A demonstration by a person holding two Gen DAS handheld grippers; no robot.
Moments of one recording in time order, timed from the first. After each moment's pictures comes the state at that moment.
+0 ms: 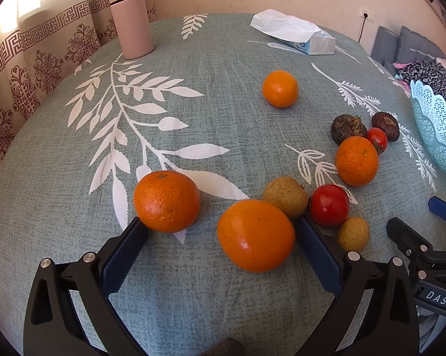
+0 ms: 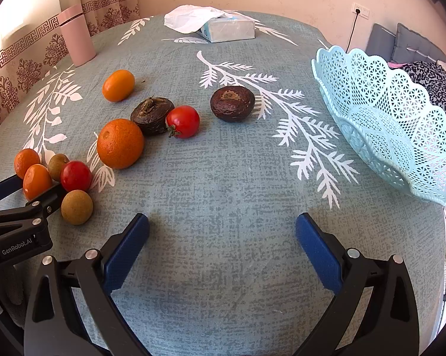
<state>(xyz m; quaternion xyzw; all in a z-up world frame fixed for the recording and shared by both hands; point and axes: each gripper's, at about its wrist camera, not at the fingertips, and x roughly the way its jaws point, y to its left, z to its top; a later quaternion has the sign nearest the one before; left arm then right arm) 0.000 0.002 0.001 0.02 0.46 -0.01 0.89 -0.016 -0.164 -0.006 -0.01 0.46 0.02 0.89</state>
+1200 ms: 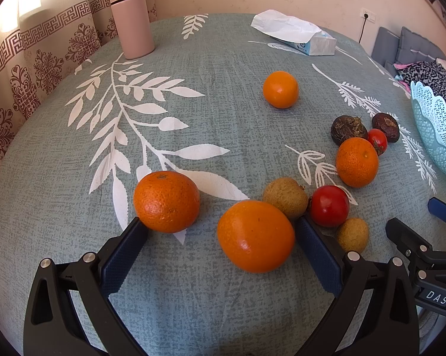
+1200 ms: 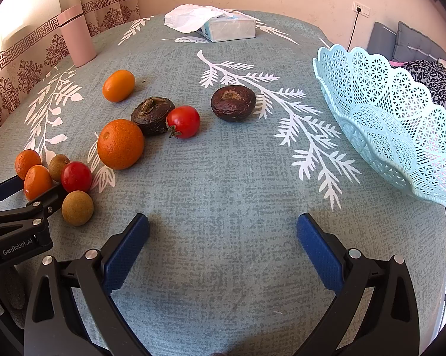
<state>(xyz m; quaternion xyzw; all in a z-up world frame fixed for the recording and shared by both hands) 0.001 0.001 0.000 0.02 0.46 -0.01 0.89 -0.017 -0.163 -0.007 0.00 0.47 0.03 0.88</state>
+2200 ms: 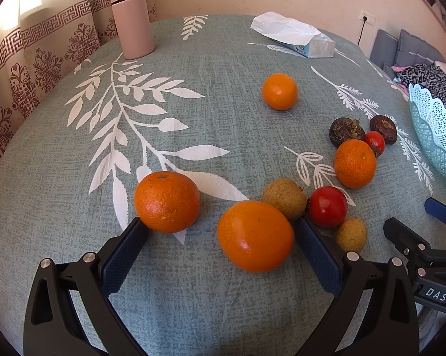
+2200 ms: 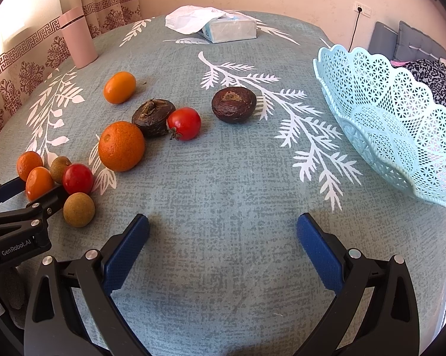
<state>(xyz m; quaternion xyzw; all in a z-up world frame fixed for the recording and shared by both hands) 0.000 0.005 0.002 0.01 0.45 -0.02 0.89 -0.015 -0.164 -0.007 0.00 0.46 0.03 0.89</state>
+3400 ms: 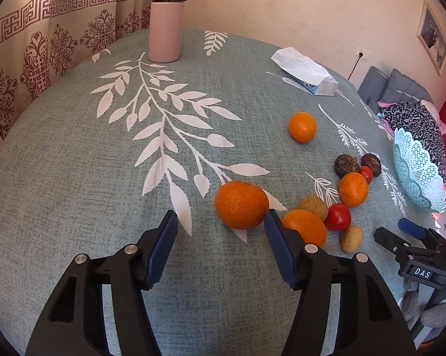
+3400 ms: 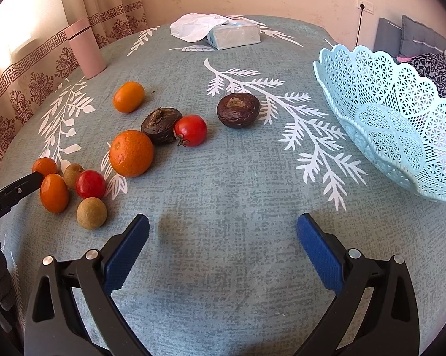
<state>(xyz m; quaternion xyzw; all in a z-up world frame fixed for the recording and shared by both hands) -0.016 0.072 0.023 -0.07 0.42 -0.06 0.90 -0.019 -0.169 -0.001 0.03 0.45 0.06 0.89</state>
